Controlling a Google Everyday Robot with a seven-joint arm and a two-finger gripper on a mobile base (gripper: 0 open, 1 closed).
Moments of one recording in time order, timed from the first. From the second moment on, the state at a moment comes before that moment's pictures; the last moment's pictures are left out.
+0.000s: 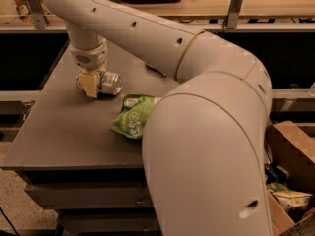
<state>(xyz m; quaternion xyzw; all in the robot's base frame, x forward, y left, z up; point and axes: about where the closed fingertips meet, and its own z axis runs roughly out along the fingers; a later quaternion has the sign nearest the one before) 0.646 0.169 0.825 -0.64 0.76 -0.01 0.08</state>
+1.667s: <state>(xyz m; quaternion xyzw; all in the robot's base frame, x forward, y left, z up) 0.640 0.165 0.849 -0.66 0.73 0.06 0.20</state>
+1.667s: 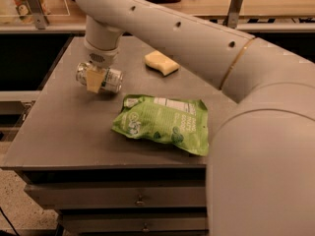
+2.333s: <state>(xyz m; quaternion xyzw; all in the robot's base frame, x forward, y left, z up) 0.618 0.160 0.841 -0.64 0.71 0.15 0.26</state>
